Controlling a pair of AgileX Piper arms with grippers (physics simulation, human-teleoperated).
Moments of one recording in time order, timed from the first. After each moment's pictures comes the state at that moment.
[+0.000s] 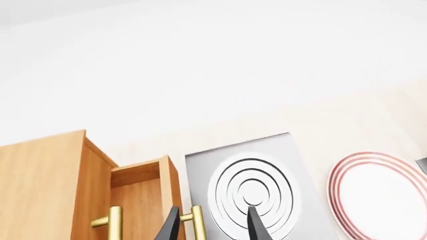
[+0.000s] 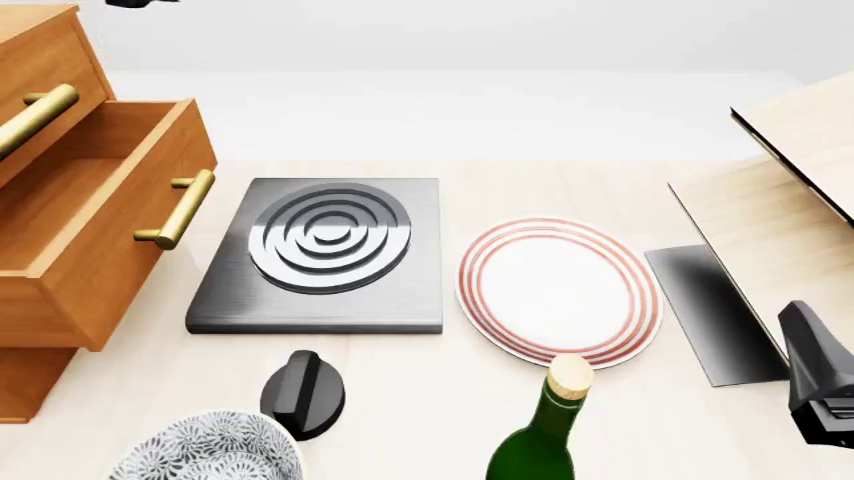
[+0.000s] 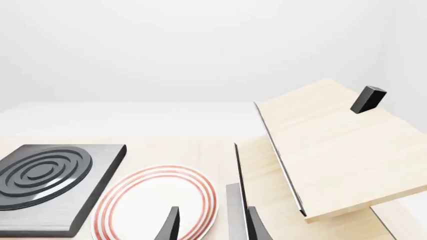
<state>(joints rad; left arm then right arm) -0.16 1.29 -1.48 0.74 0.08 0.00 0.01 -0.01 0.00 0.00</state>
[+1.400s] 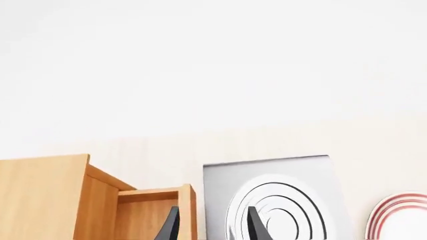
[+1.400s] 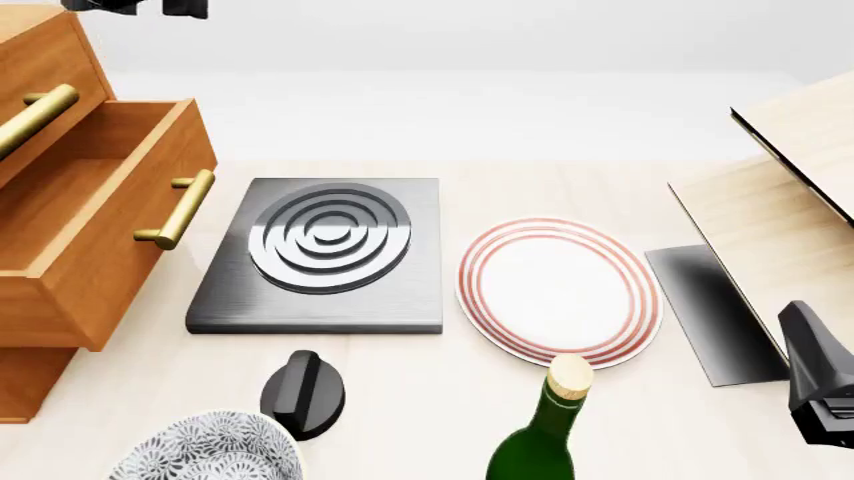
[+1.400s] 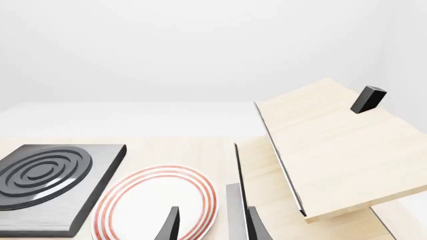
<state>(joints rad) -0.06 1.70 -1.80 0.78 0.03 0.00 0.01 -0.01 0.00 0.00</state>
